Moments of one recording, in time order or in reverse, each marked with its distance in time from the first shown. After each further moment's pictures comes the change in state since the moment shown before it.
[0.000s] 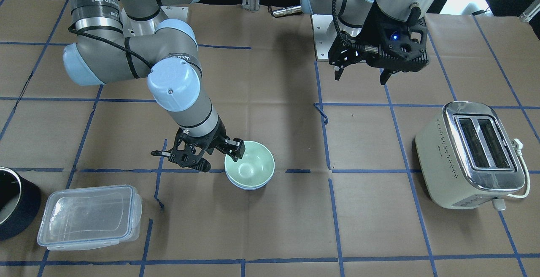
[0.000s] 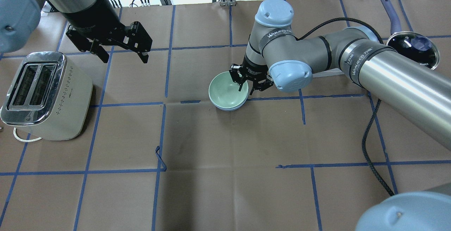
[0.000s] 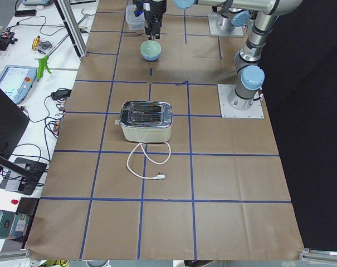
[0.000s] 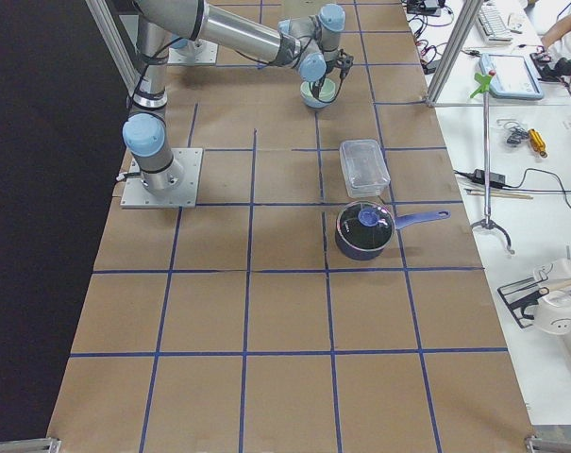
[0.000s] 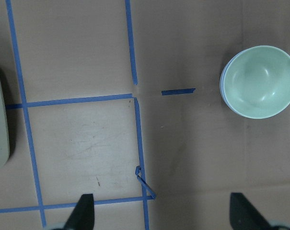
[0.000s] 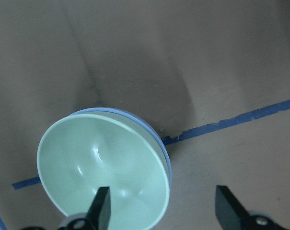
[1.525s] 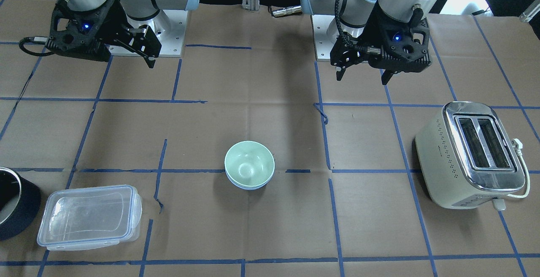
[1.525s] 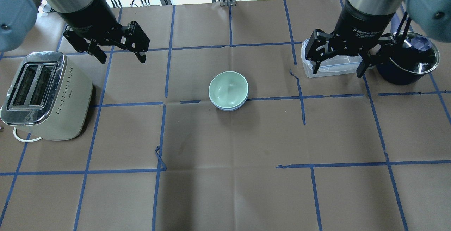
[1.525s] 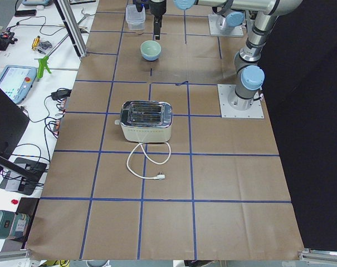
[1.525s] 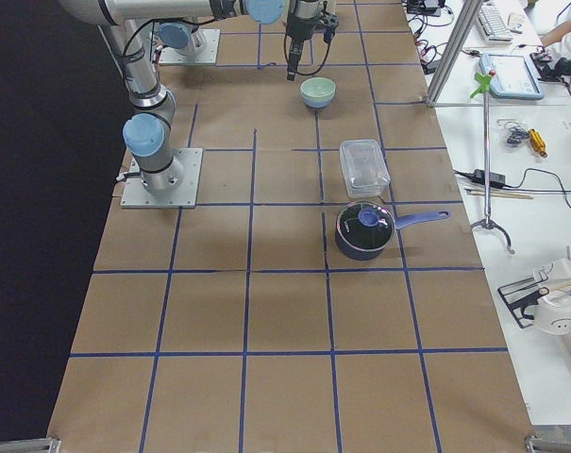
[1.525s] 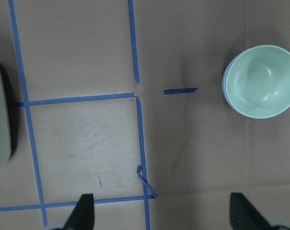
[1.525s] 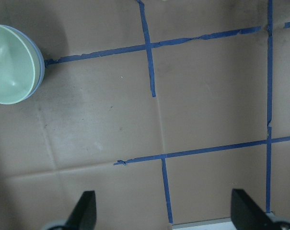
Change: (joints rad) left arm 0.004 0.001 -0.003 -0.002 0.003 0.001; right arm -0.216 -0.380 -0.104 0.620 -0.177 -0.431
